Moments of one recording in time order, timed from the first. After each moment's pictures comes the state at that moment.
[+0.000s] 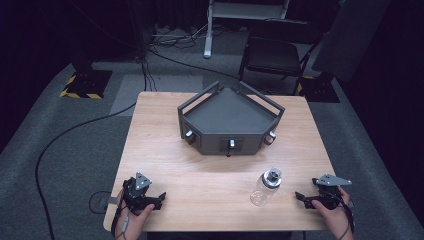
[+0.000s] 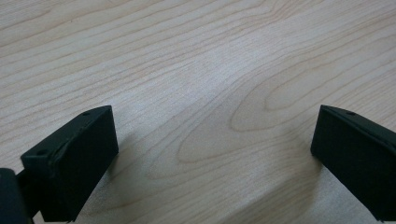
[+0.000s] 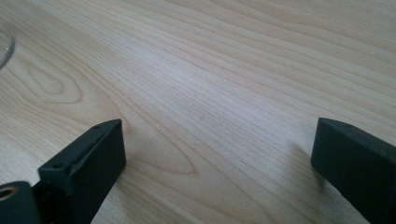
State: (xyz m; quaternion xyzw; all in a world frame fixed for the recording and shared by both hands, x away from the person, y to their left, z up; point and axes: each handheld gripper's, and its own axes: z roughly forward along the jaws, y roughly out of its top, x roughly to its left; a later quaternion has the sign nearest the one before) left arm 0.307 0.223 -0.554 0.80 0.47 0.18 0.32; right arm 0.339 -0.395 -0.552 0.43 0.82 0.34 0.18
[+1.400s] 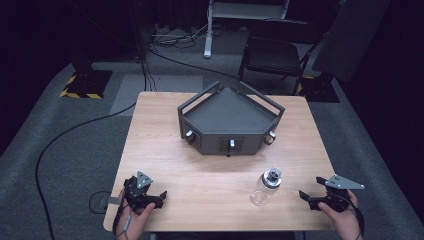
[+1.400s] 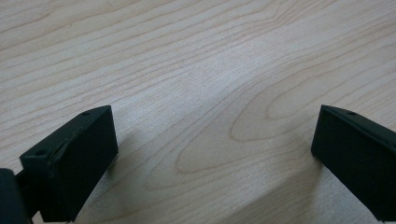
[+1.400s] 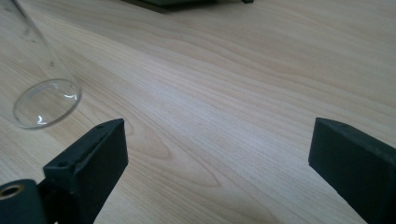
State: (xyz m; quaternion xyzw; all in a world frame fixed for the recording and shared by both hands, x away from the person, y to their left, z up) left arm 0.311 0.219 -0.554 0.80 0.48 0.18 0.32; right arm 0.317 -0.394 -0.517 0.42 0.79 0.40 0.20
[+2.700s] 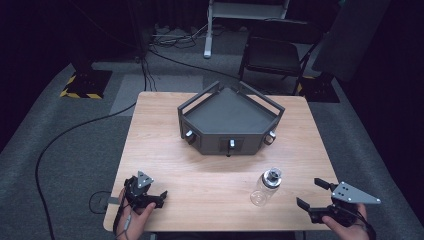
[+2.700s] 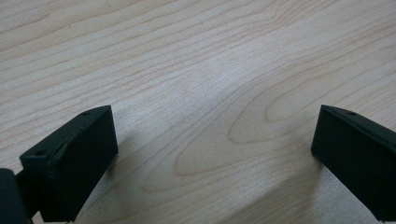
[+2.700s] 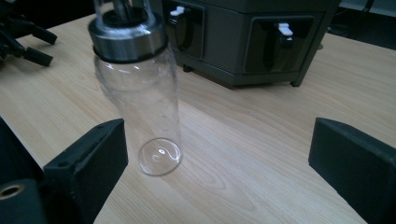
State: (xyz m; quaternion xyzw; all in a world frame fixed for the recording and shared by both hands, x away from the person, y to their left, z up) left arm 0.312 0.219 -0.554 0.80 0.48 0.18 0.32; right arm 0.264 -0.349 -0.446 0.35 0.78 0.47 0.21
